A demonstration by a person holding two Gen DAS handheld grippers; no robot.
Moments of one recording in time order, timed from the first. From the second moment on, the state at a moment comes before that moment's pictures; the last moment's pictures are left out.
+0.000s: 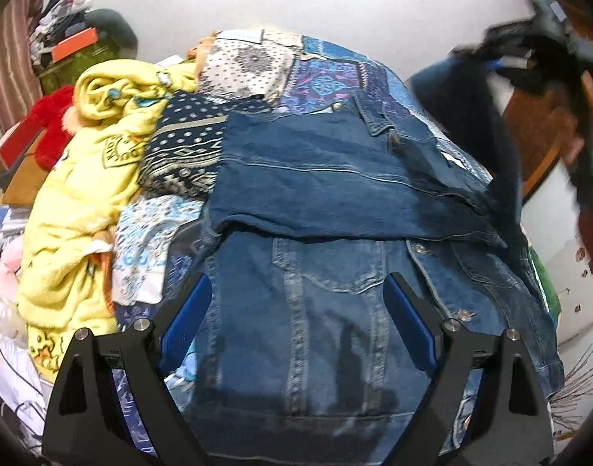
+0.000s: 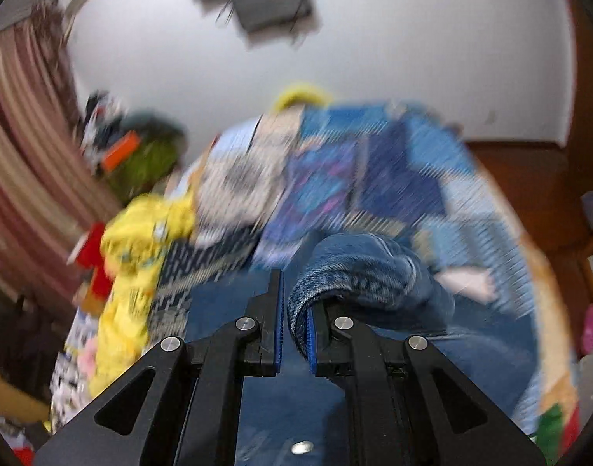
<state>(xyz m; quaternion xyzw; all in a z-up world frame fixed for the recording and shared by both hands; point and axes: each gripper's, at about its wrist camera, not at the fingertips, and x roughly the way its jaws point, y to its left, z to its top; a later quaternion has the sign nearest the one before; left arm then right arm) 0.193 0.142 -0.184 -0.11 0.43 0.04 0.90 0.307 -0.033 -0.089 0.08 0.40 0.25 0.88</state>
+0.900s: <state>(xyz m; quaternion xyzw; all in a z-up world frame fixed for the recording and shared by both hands) 0.243 0.141 -0.179 -0.13 0.45 0.04 0.88 0.218 -0.039 -0.172 -0.04 0.50 0.34 0.80</state>
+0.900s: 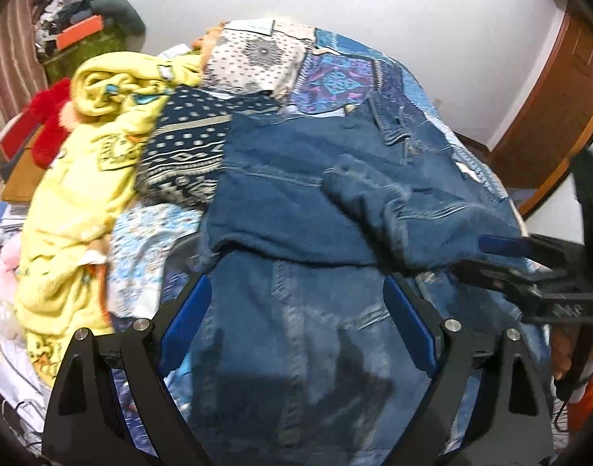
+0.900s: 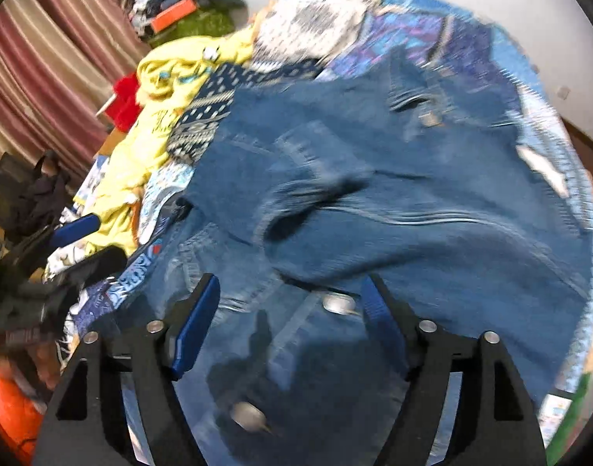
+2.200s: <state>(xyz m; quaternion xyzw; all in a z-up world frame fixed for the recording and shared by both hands) 0.410 0.131 -0.217 -0.14 0.48 -0.02 0.87 0.235 -0.239 -0.244 0.05 0.53 0.08 0.85</state>
